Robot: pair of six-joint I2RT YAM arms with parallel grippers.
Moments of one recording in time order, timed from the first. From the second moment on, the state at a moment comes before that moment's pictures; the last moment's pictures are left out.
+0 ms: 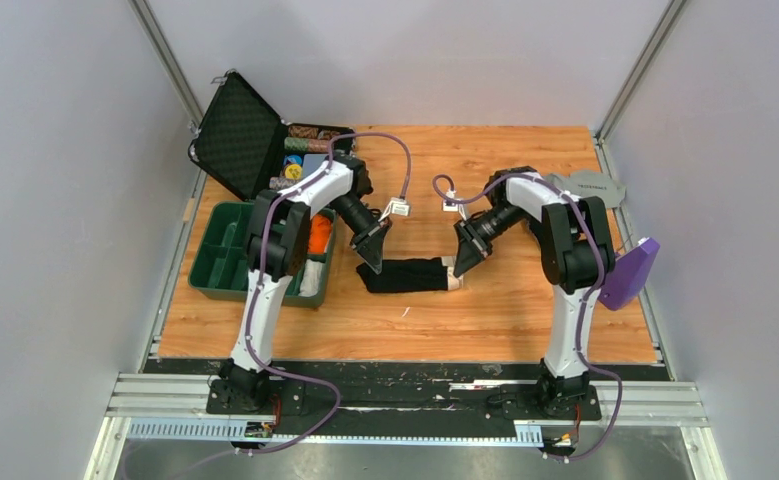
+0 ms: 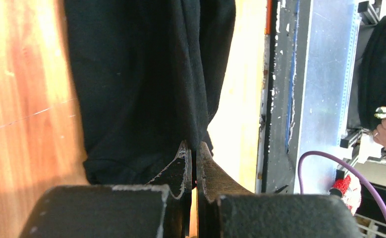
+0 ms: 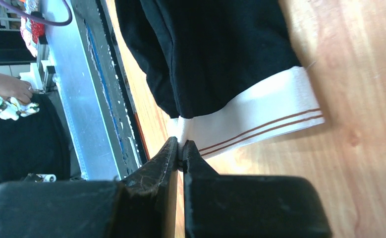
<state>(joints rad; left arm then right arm) -0.44 2.32 1.91 -1.56 0.94 1.09 0.20 2.07 1.48 -1.28 -0.93 -0.85</state>
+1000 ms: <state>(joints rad) -0.36 2.46 1.98 -1.55 0.92 0.97 0.20 2.36 1.89 -1.43 -0.98 -0.68</state>
